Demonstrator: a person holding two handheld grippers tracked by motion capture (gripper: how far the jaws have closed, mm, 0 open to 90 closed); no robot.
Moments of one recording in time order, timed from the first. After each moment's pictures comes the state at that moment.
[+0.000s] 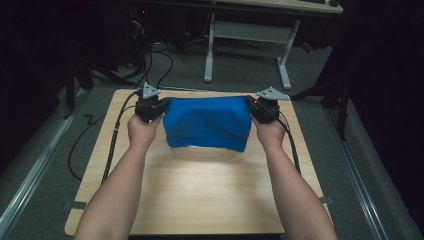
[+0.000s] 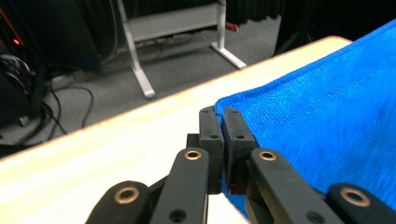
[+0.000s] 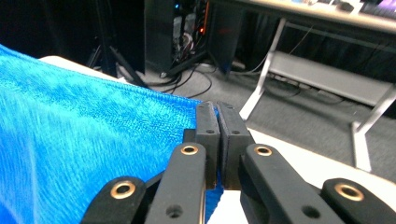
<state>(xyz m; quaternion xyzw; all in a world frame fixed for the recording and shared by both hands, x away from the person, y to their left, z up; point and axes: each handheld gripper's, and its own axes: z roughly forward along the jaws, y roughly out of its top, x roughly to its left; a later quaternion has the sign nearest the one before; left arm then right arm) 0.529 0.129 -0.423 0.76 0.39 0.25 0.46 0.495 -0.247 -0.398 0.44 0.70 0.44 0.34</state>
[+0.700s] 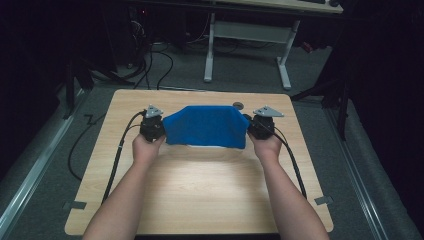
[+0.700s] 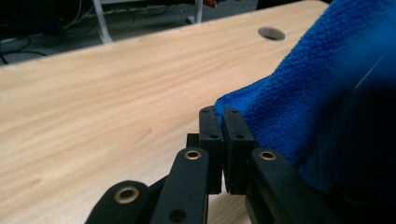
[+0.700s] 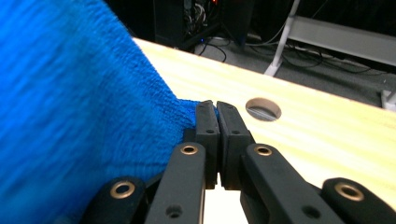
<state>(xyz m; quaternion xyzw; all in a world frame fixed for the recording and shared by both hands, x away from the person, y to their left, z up) 0.512 0.128 -0.483 0.77 0.40 0.18 0.46 0.484 -0.249 -0.458 0.46 0.72 0.43 0.29</state>
